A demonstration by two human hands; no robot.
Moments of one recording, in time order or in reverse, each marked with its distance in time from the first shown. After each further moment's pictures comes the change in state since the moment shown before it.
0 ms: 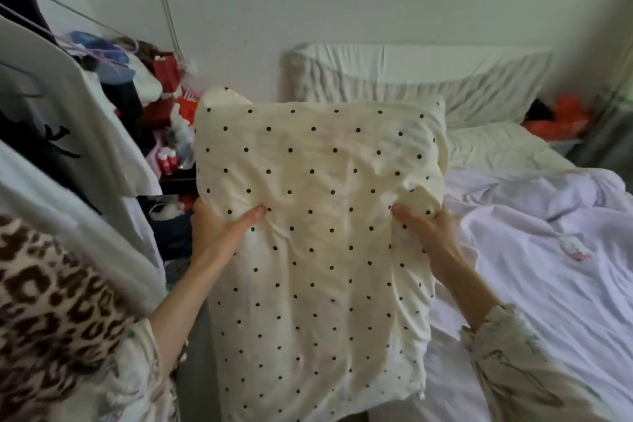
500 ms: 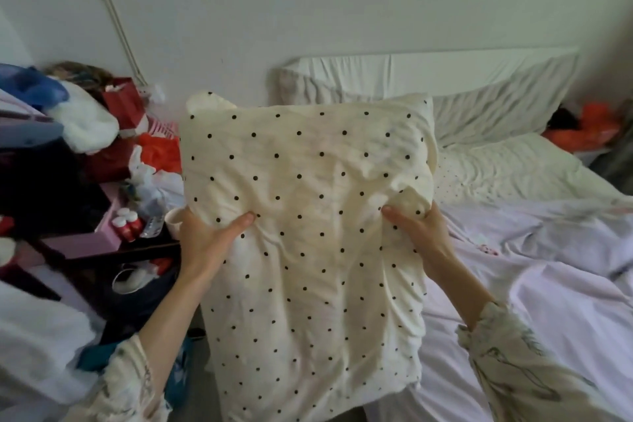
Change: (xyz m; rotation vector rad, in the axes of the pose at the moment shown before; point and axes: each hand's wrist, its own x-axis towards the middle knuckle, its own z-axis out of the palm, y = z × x) left_hand 0.305 -0.013 0.113 -0.003 -0.066 0.022; right_hand 0.288 -0.029 0.134 0.005 -0.002 0.057
